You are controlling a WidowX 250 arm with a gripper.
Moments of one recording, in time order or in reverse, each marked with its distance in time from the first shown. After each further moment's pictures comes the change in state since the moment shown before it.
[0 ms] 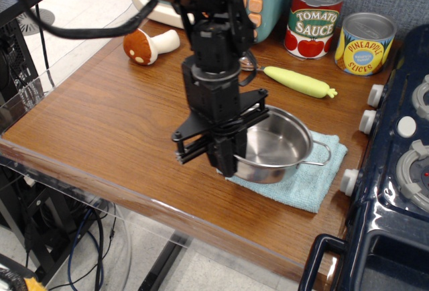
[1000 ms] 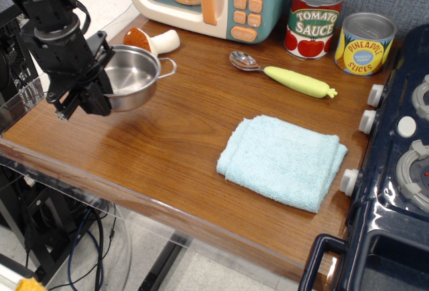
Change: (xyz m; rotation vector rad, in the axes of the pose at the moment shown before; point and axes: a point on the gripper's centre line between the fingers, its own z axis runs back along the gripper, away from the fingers) arm 0.155 0.068 0.024 -0.156 -0.145 0.619
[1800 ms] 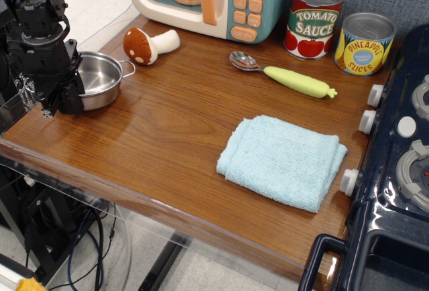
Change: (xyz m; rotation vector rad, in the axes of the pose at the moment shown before) arm 0.054 -0.008 -0.031 0.096 -0.131 0.178
